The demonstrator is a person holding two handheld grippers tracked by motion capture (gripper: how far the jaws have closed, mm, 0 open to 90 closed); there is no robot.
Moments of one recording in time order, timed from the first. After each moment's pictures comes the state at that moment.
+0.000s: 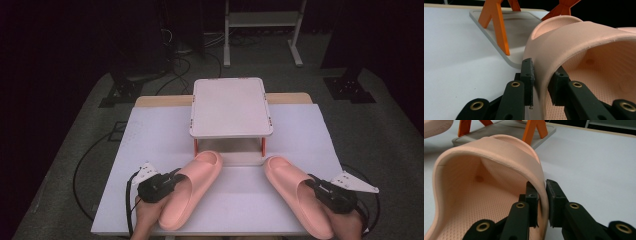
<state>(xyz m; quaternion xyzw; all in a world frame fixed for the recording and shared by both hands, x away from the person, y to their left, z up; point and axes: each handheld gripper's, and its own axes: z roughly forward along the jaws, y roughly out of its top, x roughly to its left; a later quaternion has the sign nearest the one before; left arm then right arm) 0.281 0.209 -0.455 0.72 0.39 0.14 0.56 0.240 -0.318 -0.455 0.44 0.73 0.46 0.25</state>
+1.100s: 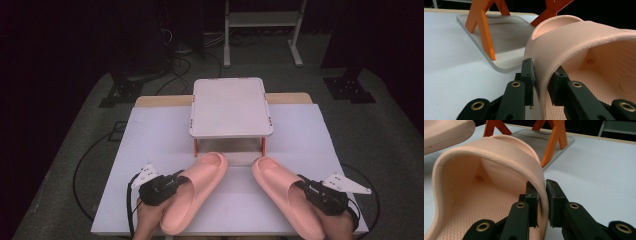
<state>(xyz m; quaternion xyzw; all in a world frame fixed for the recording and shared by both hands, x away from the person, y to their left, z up) 0.271 0.200 -0.446 0.71 0.38 0.13 0.57 0.236 -0.292 -0.446 0.41 0.73 0.50 0.23</state>
